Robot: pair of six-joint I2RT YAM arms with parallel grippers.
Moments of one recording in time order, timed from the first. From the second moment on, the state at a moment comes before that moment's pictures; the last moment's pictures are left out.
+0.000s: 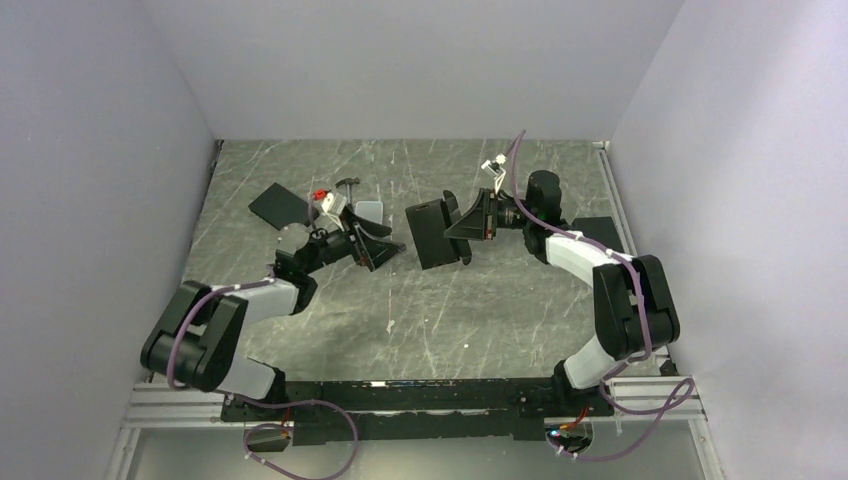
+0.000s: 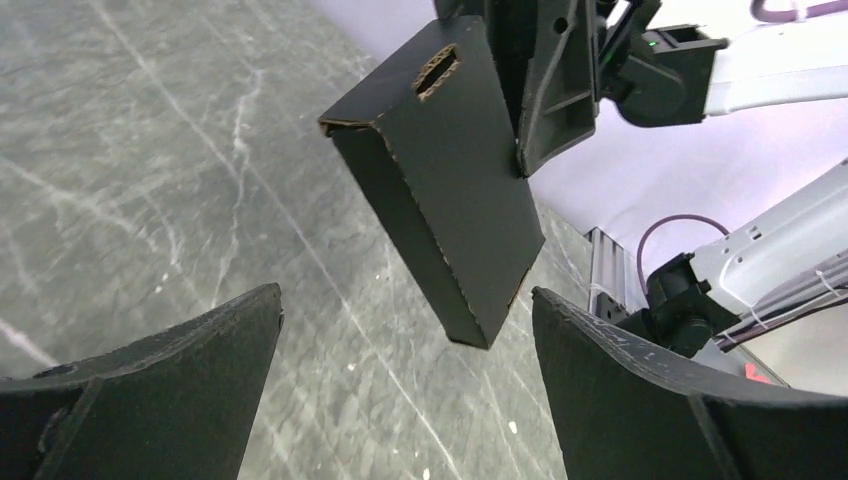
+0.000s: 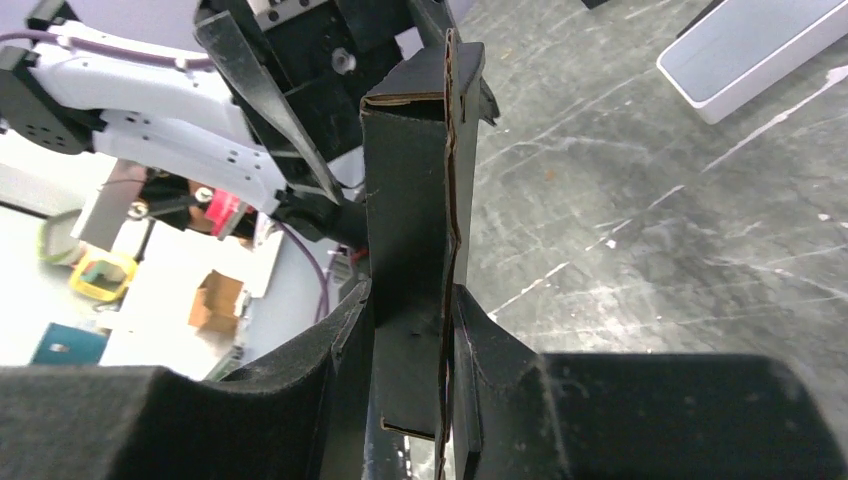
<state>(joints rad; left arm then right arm) -0.35 1.41 0.46 1.05 0.74 -0.61 0.23 1.56 0.85 0.49 -1.24 0.61</state>
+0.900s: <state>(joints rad) -0.48 1.72 0.69 1.46 0.77 -1.06 0.27 1.60 0.83 0.85 -1.29 0.97</state>
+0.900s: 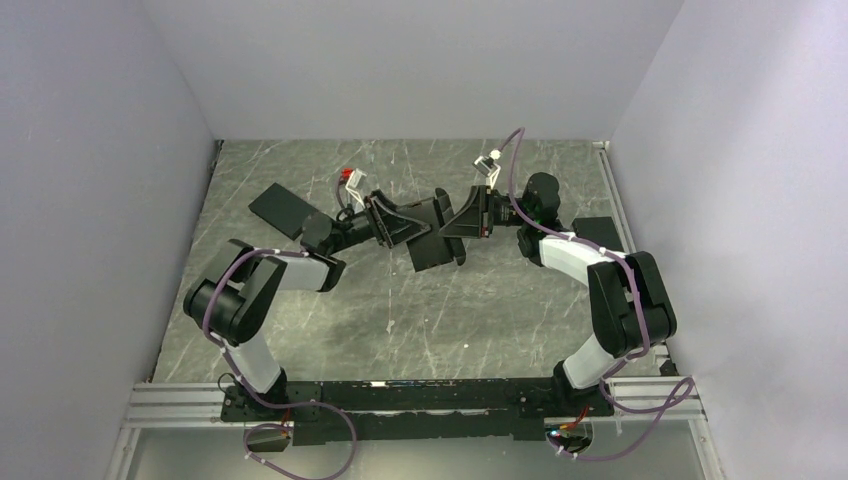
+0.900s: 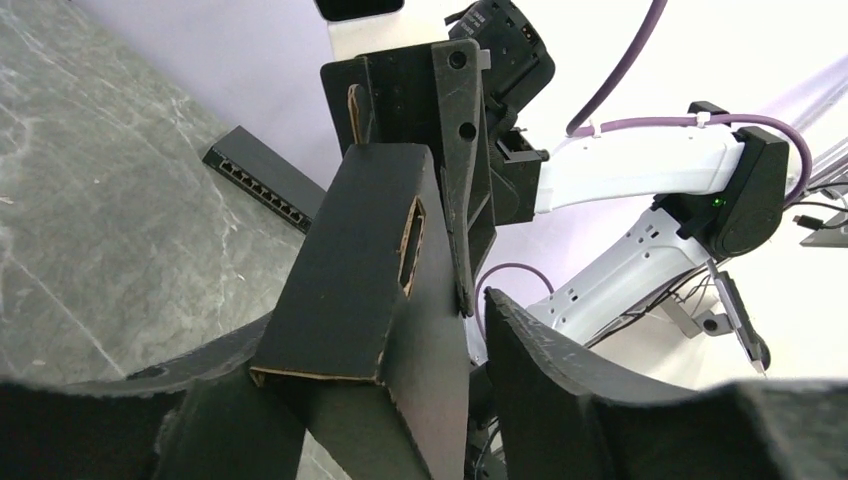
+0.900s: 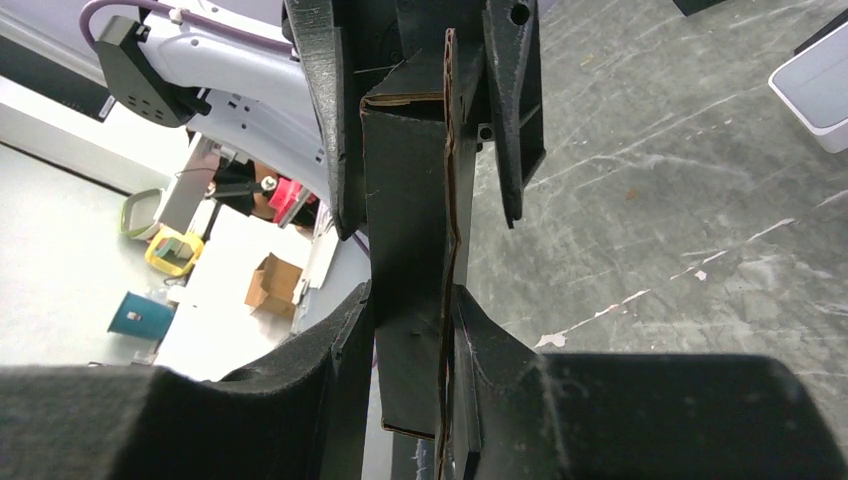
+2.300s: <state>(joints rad) -0.44 1.63 0.74 1.29 1.32 -0.94 0.32 1.41 1.32 -0.76 -1.23 -0.82</state>
